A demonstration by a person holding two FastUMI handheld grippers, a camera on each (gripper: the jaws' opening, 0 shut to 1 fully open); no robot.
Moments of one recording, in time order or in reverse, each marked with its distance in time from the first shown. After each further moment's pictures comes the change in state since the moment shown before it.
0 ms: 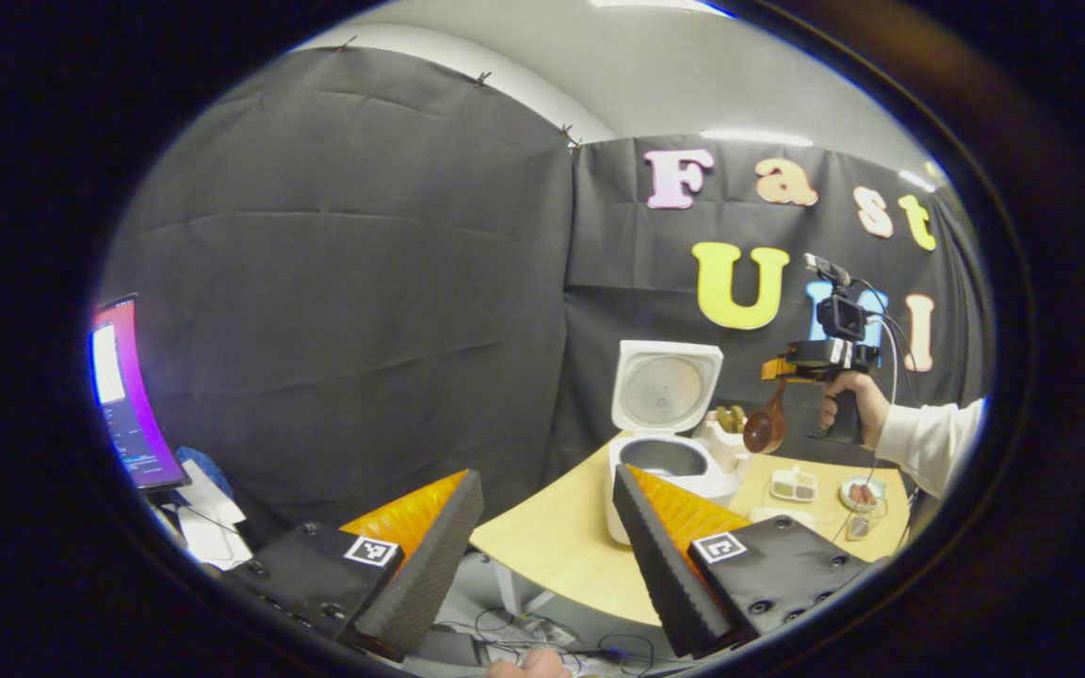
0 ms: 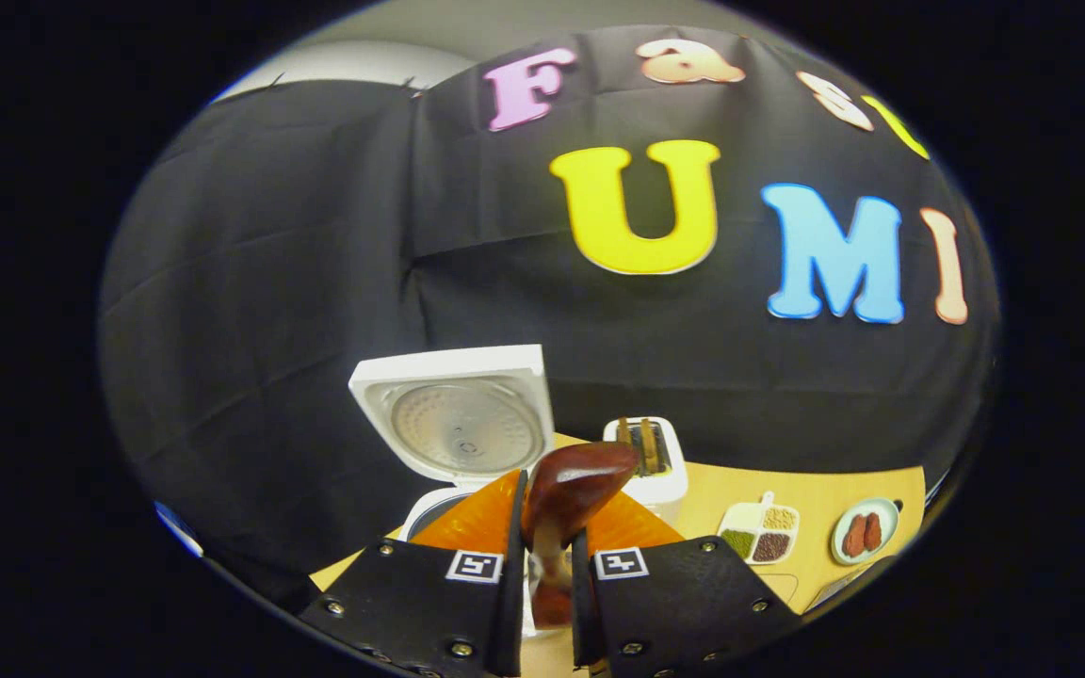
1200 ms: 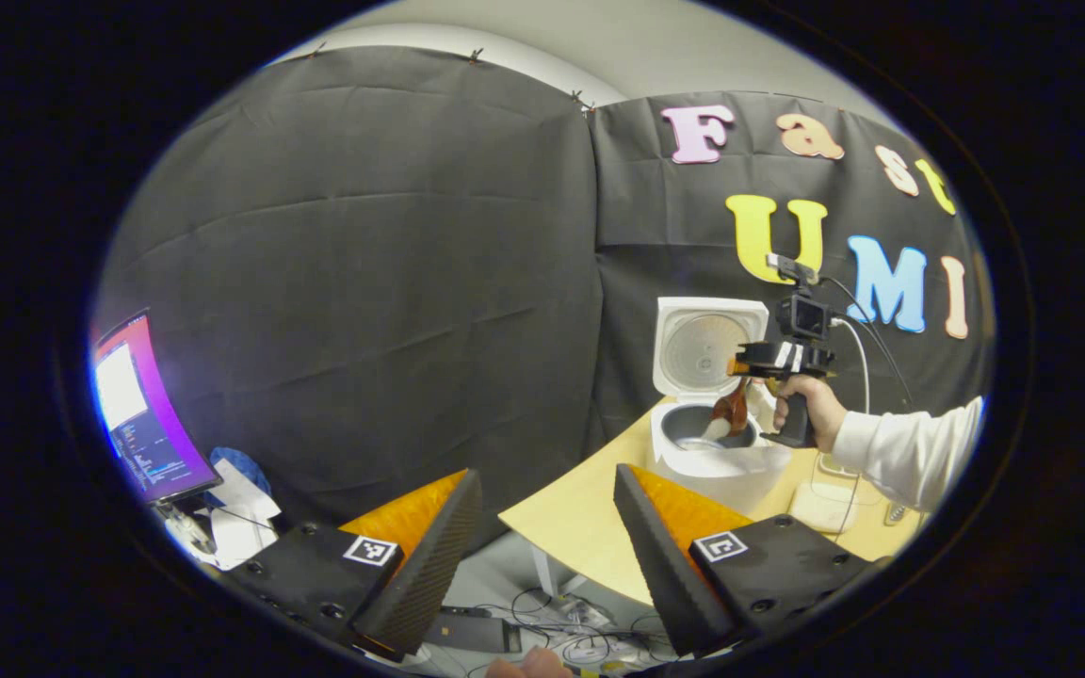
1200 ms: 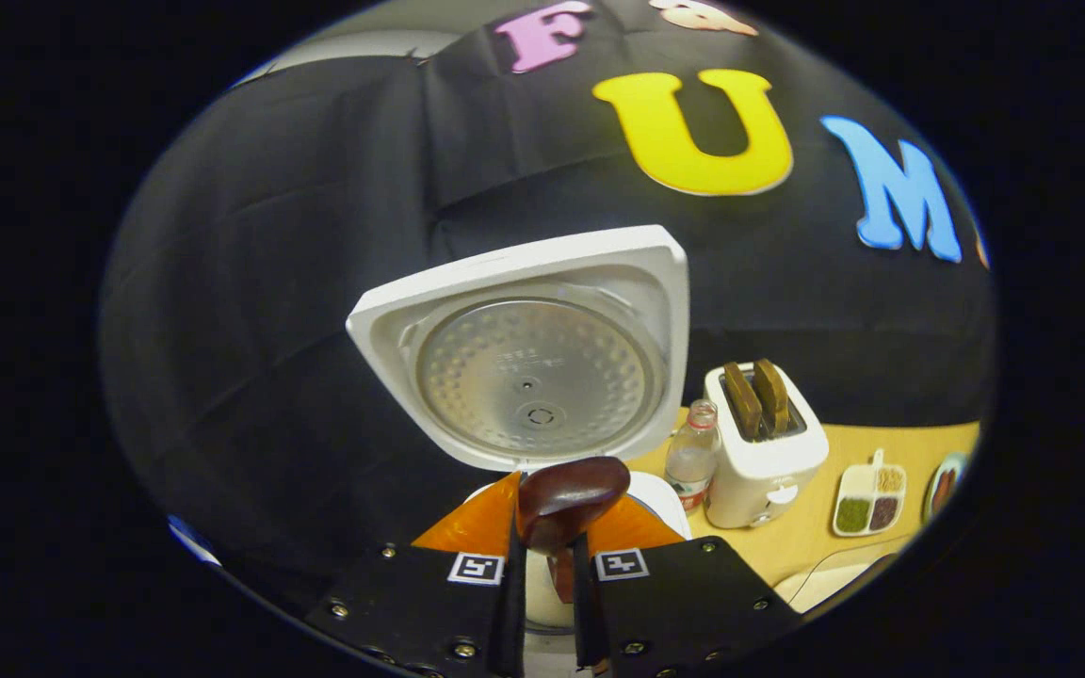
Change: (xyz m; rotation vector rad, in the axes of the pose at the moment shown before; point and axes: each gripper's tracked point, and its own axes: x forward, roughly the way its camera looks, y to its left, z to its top) left arm 0.017 0.014 -0.024 0.072 0.140 0.199; right arm 0.150 0.129 -0.090 -0.171 0.062 0.154
